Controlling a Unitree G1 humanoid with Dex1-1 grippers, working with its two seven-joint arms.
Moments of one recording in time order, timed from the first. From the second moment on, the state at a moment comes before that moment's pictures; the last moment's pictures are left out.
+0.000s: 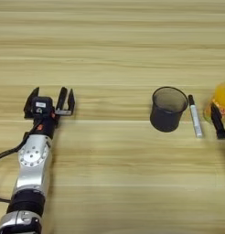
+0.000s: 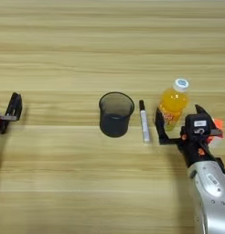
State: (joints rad) left arm -0.18 0.17 0.15 0.55 -0.07 -0.49 -0.14; right arm 0.18 -0.22 -0.19 -0.26 0.15 0.07 0.19
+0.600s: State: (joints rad) left arm -0.18 0.17 0.13 0.55 -0.07 -0.49 -0.13; right arm -0.01 -0.22 -0.19 0.00 0.12 -0.02 0.16
